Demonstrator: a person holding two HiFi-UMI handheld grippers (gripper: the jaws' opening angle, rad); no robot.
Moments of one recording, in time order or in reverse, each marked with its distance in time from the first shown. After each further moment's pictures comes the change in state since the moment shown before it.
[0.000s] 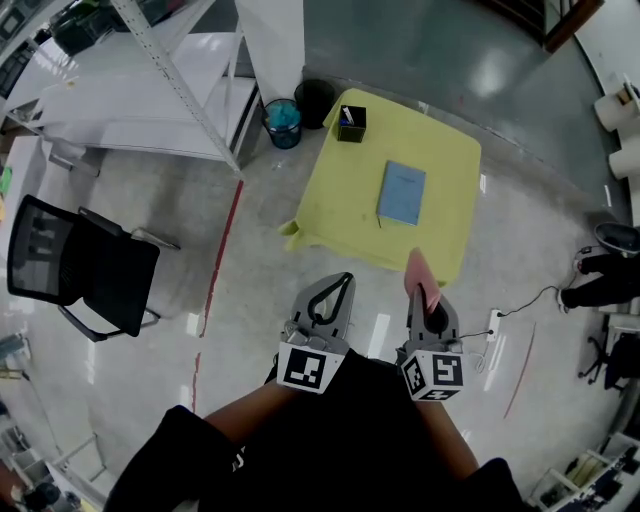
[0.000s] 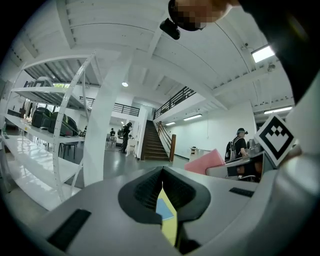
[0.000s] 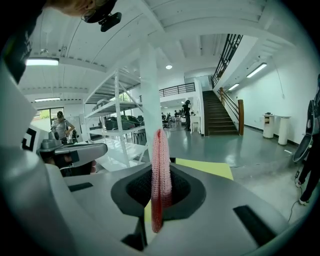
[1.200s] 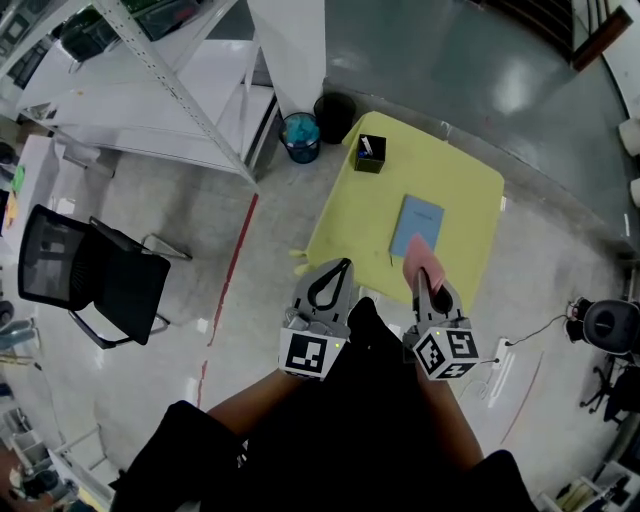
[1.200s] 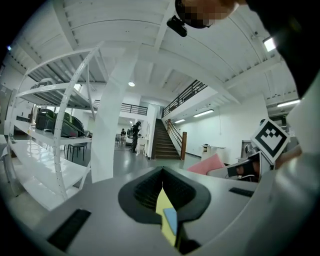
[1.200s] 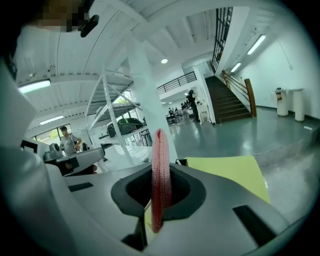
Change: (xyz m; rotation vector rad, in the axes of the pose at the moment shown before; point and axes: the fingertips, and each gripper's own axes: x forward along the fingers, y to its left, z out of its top) left arm 0.120 0.099 -0.002 -0.020 0.029 0.122; right arm 0.164 -0.039 0.032 0.159 0.049 0.156
